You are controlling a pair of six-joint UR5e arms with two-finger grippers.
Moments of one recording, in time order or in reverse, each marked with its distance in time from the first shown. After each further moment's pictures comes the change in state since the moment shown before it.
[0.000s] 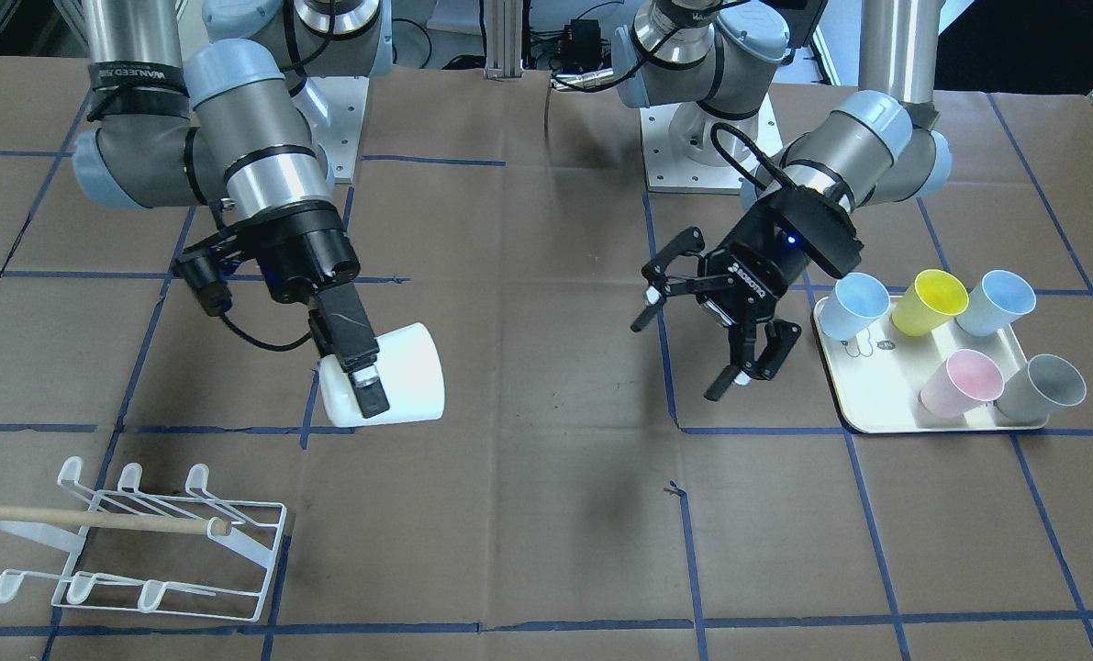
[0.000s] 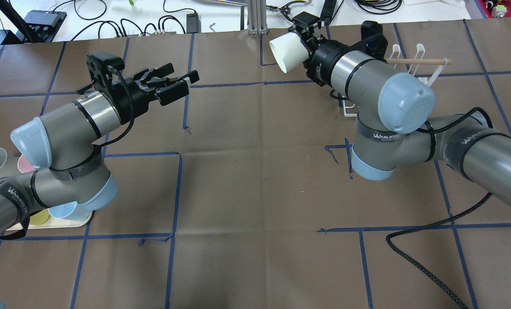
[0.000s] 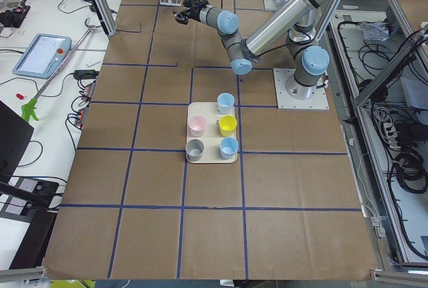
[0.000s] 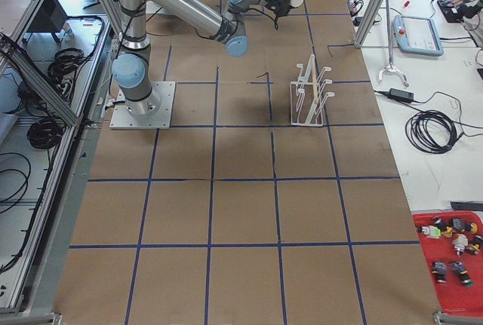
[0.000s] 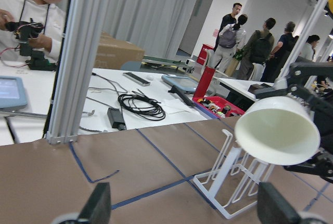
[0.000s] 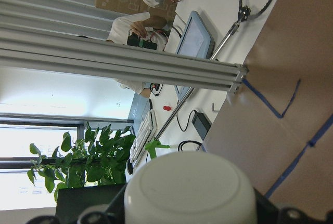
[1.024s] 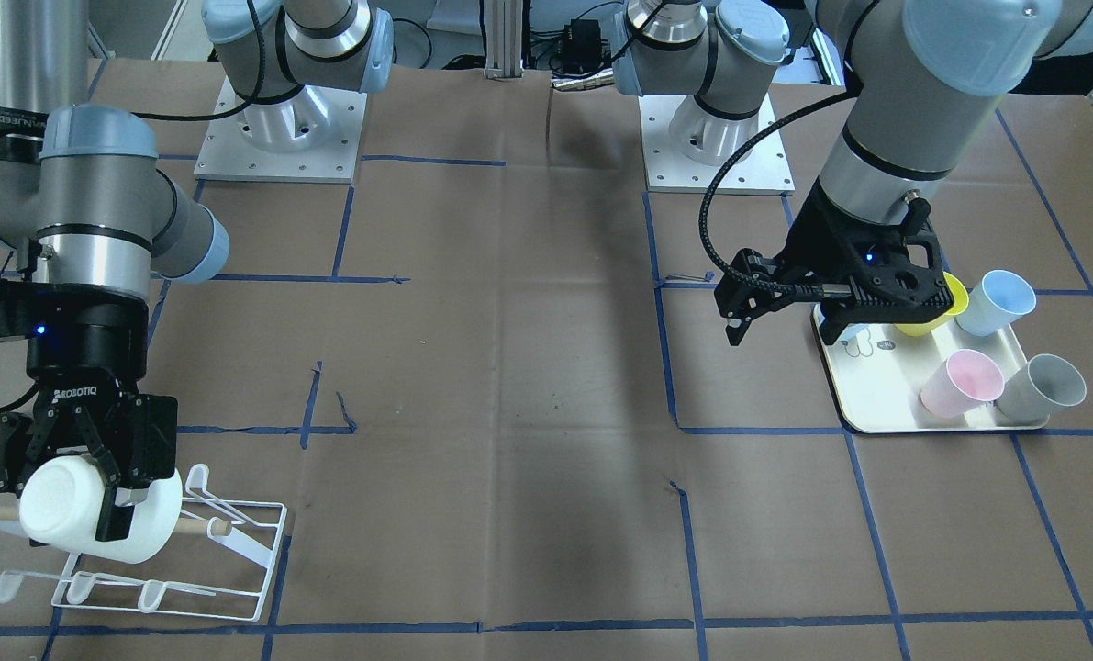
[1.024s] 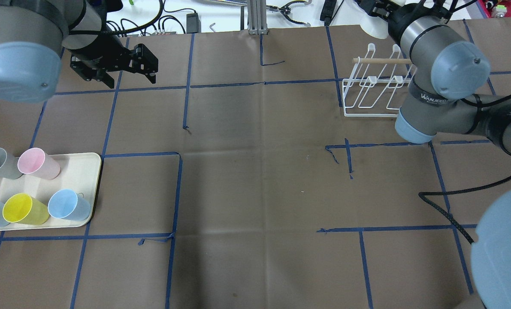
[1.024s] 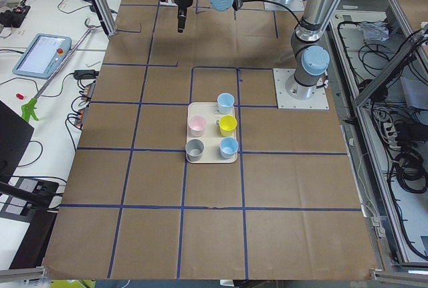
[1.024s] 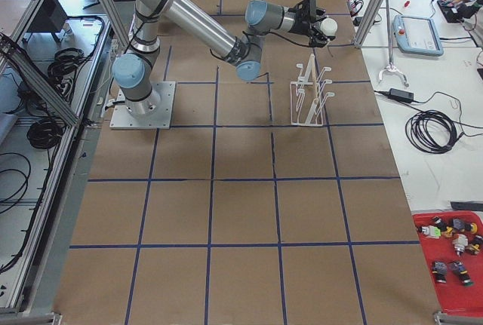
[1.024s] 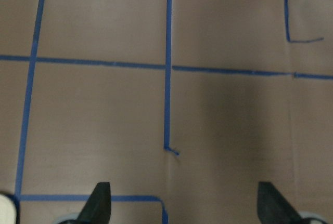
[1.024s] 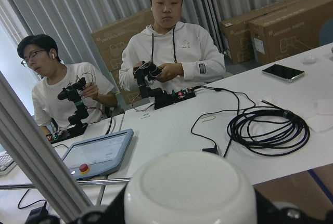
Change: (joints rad) left arm -0.172 0.118 0.601 -1.672 0.834 0.012; right arm -0.190 0.142 -0.140 -0.105 -0.145 -0.947
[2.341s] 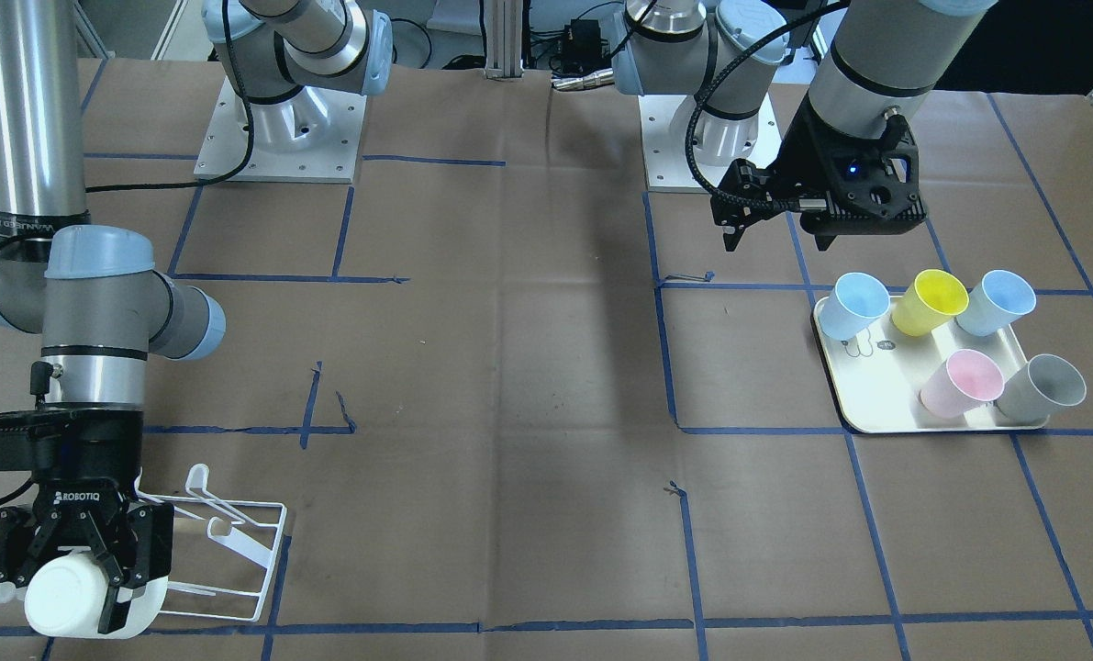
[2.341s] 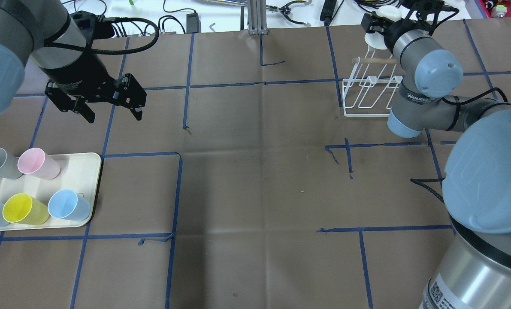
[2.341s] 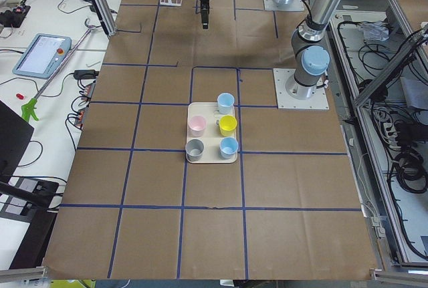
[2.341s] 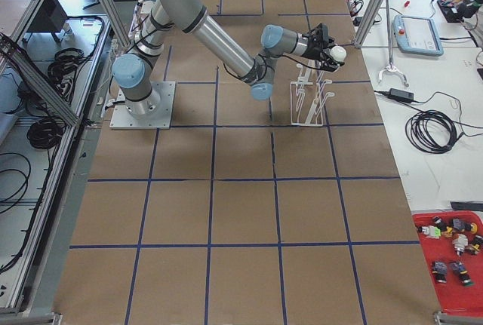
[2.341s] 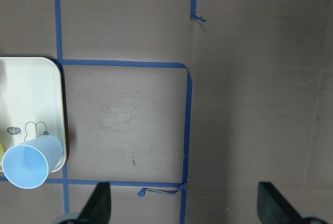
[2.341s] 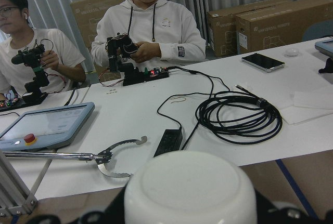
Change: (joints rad) left arm 0.007 0.121 -0.051 -0.187 0.042 0.040; right arm -0.028 0.194 -0.084 -0.037 -0.023 -0.122
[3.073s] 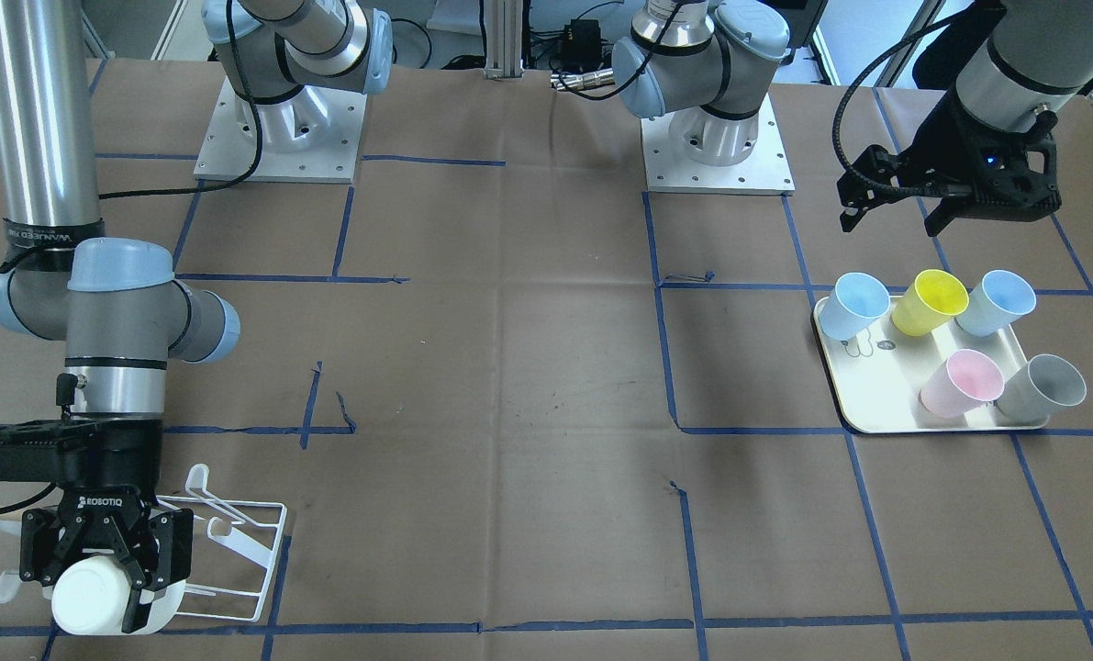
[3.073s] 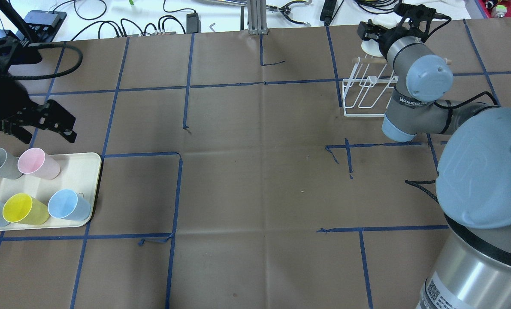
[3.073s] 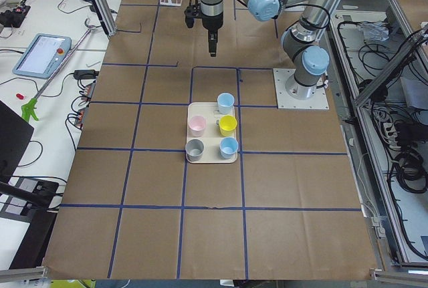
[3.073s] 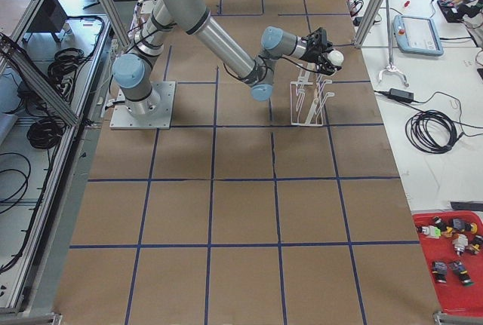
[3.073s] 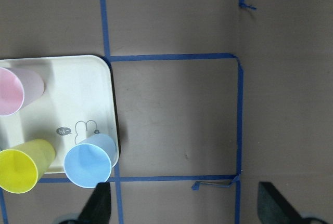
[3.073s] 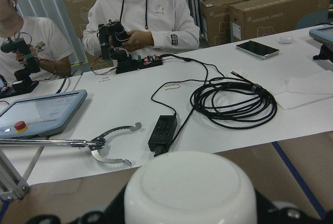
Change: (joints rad) left arm 0.352 0.118 -0.166 0.006 0.000 0.390; right arm 0.023 0.019 0.018 0.004 -0.045 -0.001
